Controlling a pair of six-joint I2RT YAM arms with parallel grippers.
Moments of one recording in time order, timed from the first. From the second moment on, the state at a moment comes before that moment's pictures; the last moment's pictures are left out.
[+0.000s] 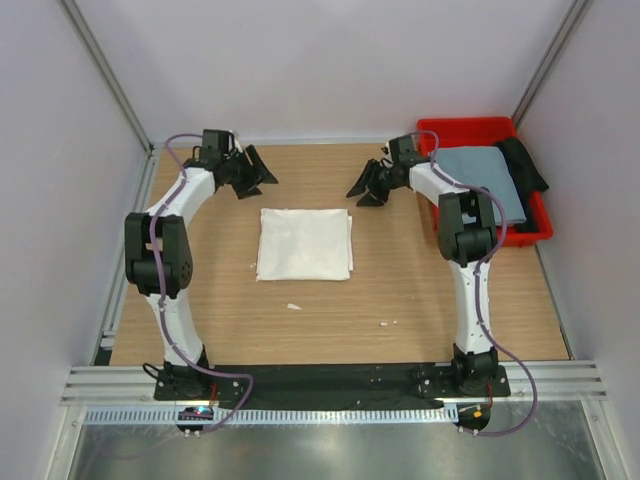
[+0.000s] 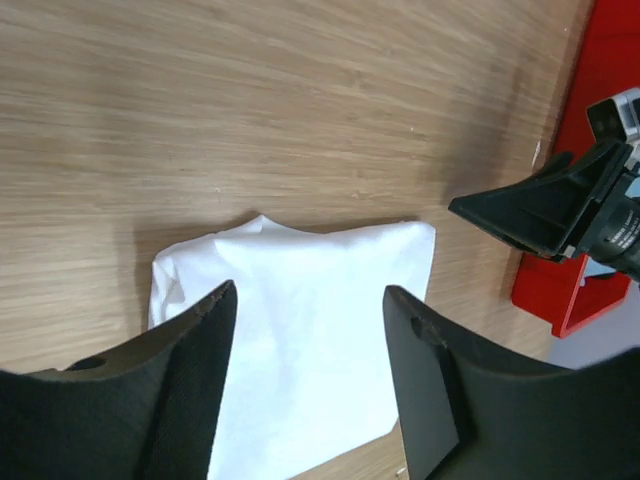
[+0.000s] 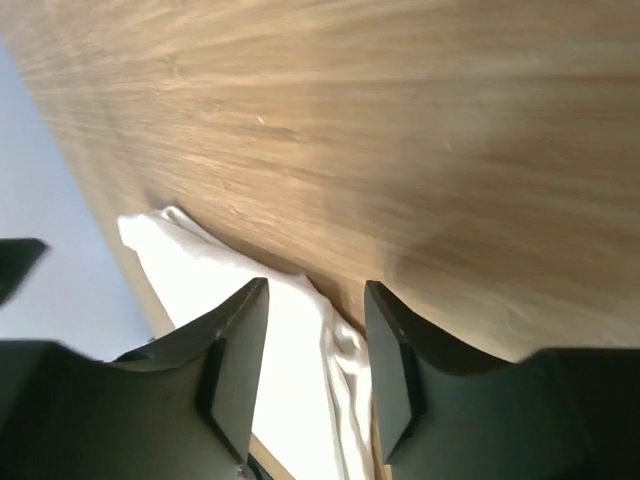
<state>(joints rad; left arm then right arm) -0.12 2.00 1.56 -0.40 0.43 -0.65 0.21 2.37 1.85 -0.41 -0.59 0.70</state>
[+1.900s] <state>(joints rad) -0.08 2.05 1.36 -0.41 0.39 -0.53 0.21 1.88 1.33 -0.53 -0.59 0.52</state>
